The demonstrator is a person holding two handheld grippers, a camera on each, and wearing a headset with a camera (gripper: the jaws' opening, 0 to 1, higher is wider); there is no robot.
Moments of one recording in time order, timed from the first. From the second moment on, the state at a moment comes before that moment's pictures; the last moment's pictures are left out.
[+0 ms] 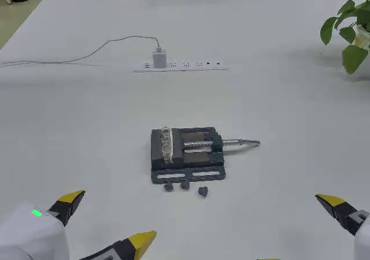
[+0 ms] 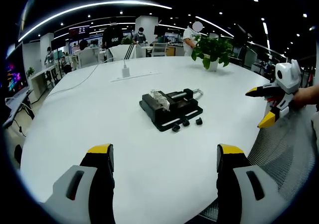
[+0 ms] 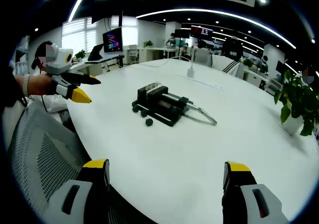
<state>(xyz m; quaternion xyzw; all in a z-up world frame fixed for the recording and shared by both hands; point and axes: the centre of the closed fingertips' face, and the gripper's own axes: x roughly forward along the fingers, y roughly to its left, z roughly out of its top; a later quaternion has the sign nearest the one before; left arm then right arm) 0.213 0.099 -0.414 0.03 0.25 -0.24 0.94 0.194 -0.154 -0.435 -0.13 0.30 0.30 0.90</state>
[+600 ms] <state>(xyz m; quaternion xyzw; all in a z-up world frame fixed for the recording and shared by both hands) 0.221 0.094 -0.413 0.05 0.25 -0.26 0.93 0.243 -0.117 -0.449 -0.17 0.29 0.37 0.87</state>
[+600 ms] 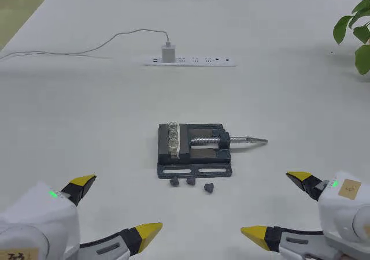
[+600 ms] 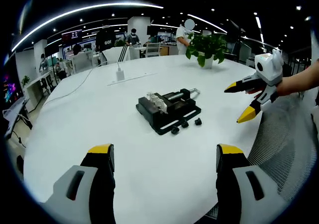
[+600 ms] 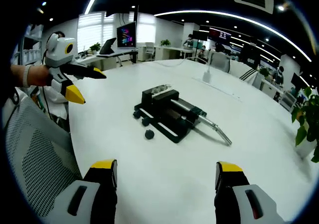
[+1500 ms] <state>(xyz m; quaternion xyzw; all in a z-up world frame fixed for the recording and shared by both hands) 0.218 0.092 -0.415 0.05 0.25 -0.26 0.93 0.265 -0.052 -0.481 -0.21 0.30 0.46 0.81</state>
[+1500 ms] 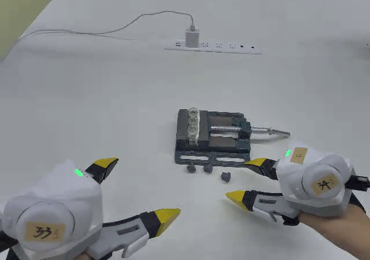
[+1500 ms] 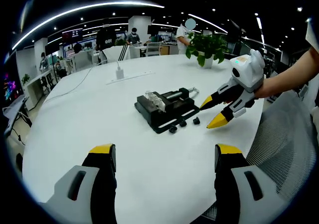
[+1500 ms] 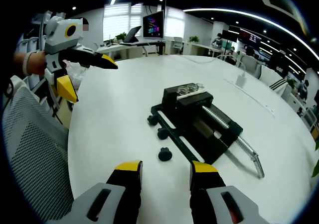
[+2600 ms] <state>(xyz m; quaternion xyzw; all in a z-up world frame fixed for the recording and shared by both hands) 0.213 0.097 -0.418 0.03 0.26 -0.25 0.93 0.269 -0.039 -0.485 -0.18 0.29 0.47 0.81</state>
